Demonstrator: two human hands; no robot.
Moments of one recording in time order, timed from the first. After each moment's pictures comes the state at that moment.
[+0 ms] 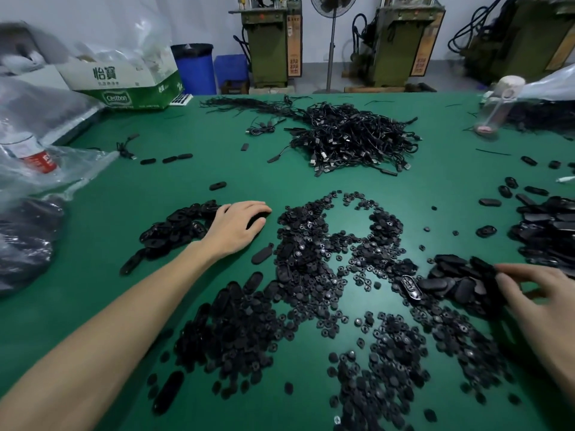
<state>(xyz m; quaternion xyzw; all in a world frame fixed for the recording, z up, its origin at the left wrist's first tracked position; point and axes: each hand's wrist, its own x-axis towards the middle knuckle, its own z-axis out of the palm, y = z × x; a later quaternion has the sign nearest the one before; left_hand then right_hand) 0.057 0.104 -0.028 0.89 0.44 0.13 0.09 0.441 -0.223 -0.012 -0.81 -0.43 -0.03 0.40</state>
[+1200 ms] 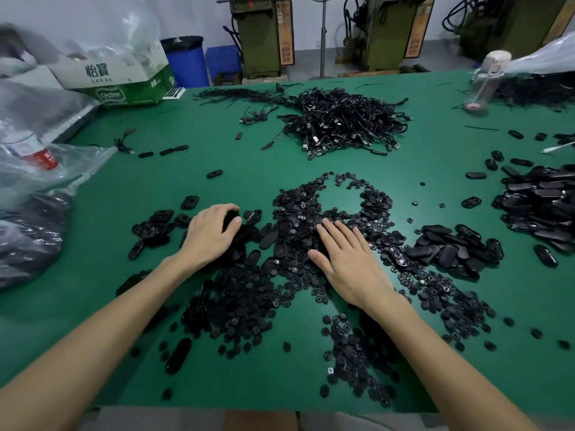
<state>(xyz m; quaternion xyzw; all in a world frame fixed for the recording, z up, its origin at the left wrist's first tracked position) 0.018 0.046 -0.023 0.83 0.53 0.15 0.12 0.280 -0.117 -0.041 -0.72 -0.69 0.07 0.10</state>
